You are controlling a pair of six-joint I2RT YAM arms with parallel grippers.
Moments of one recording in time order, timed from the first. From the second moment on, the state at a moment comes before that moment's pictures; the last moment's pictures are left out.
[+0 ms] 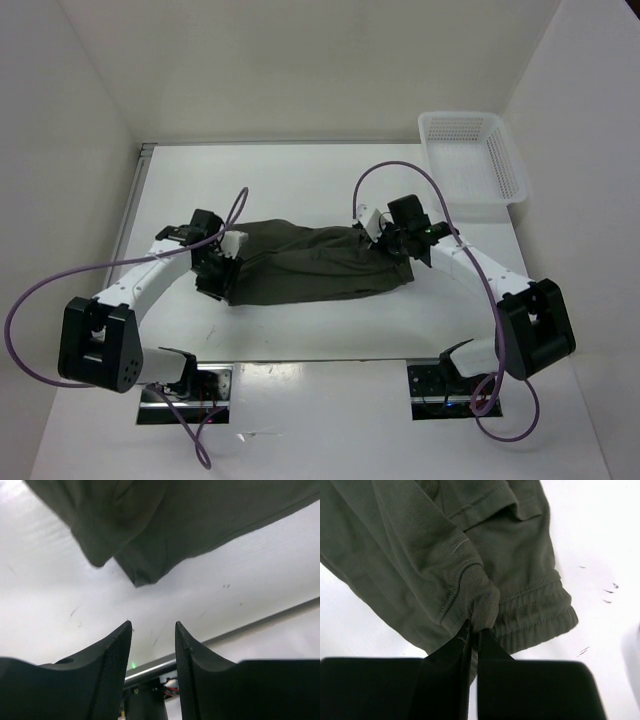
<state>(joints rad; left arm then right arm) -0.20 1.33 0.87 -0.90 0.21 0.07 0.41 1.37 0.89 -0.46 -0.16 -0.61</state>
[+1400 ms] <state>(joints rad) -0.24 1.60 1.37 -0.39 -0.25 0.07 0.38 1.53 1.23 -0.27 0.01 -0.57</state>
